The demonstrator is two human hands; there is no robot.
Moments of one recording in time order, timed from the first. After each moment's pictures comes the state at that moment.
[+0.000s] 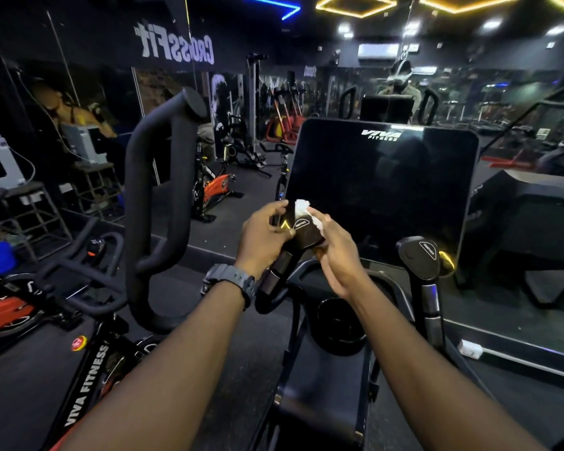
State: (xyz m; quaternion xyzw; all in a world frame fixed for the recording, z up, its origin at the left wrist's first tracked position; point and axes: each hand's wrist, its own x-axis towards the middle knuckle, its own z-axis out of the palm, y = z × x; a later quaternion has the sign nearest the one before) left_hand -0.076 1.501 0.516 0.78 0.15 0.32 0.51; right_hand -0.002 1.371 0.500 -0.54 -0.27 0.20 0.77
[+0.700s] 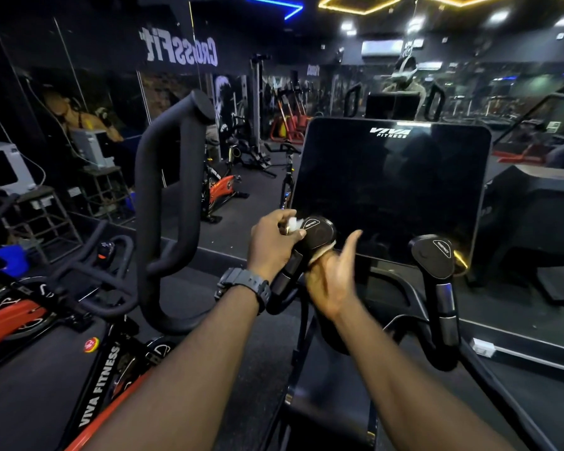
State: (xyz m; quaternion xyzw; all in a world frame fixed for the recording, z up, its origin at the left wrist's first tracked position) left_hand -0.076 1.503 0.511 0.80 0.18 0.34 0.46; right_hand -0.022 1.394 0.461 -0.37 -0.24 0.32 0.84
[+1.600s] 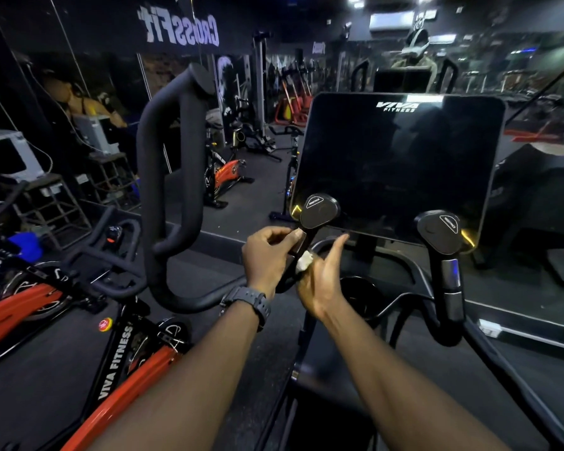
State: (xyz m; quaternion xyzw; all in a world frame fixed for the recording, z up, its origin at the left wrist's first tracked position) left_hand -0.105 1.484 0.461 0.70 0.26 0.38 0.54; right_hand -0.056 1.402 0.438 -0.41 -0.17 0.36 0.82
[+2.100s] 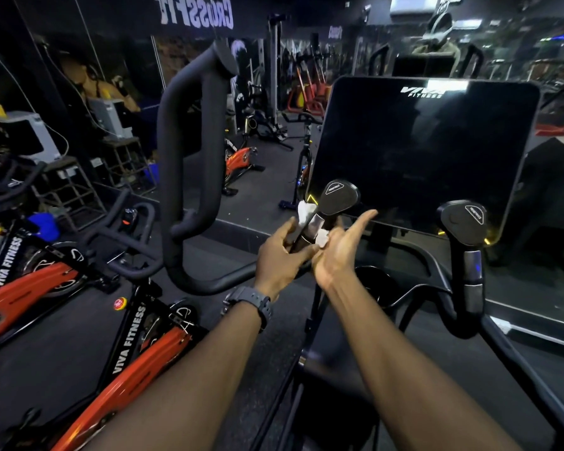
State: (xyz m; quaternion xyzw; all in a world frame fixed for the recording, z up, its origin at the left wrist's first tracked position) left_hand -0.126 1.497 0.428 0.76 0.21 0.27 0.55; right_hand -0.057 1.418 0.456 -0.36 -0.10 0.28 0.88
